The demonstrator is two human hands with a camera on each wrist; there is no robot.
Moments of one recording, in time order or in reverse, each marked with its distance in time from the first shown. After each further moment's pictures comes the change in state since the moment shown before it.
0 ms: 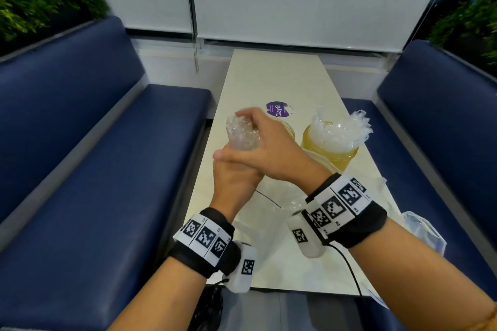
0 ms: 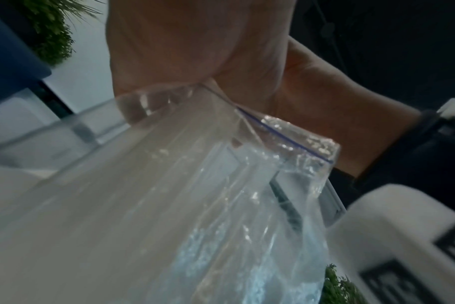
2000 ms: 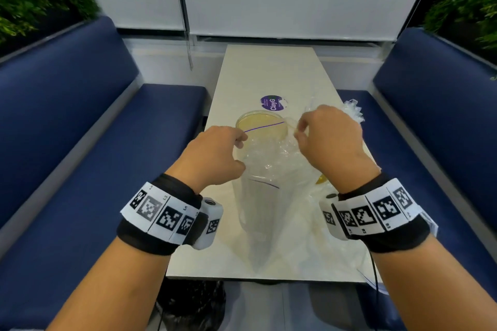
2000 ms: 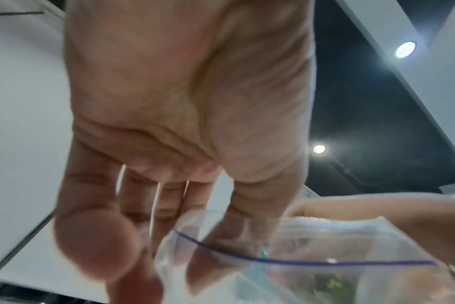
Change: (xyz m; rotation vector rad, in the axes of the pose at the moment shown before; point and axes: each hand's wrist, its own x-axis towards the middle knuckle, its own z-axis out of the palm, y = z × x) left_hand 0.020 0.062 -0.052 0.868 -0.529 -0.043; right_hand -0.029 0.032 -0.060 -0.916 0.192 0.270
